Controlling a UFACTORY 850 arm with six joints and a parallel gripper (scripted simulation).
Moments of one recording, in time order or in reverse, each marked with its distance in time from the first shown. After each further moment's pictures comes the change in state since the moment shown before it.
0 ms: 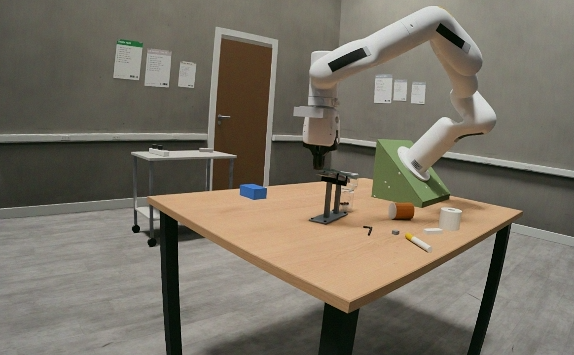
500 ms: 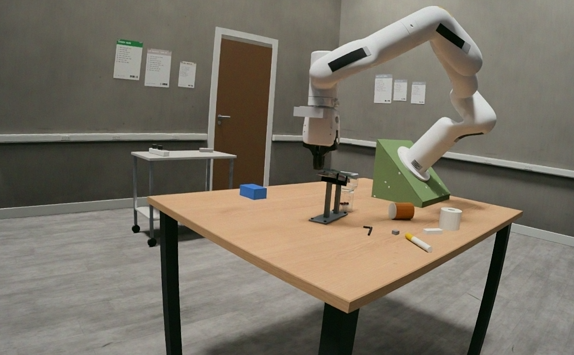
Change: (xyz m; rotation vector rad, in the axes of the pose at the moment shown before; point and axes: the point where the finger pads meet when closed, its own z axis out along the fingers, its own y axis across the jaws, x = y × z) arm 0.000 0.000 0.000 0.000 0.000 0.000
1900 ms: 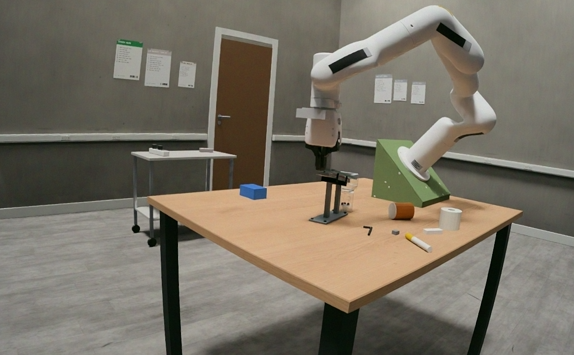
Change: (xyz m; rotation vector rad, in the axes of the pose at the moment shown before) arm -0.014 0.000 0.003 0.000 0.000 0.000
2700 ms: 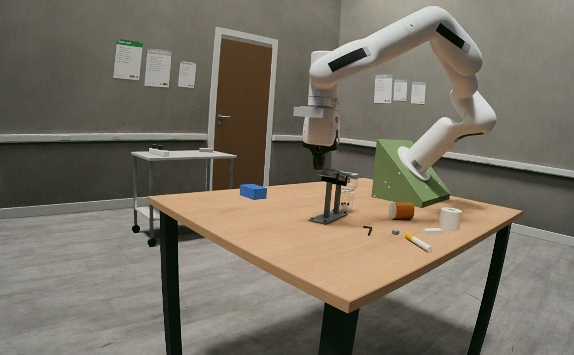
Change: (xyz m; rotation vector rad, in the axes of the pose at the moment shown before) arm 0.014 0.000 -0.003 0.000 0.000 0.000
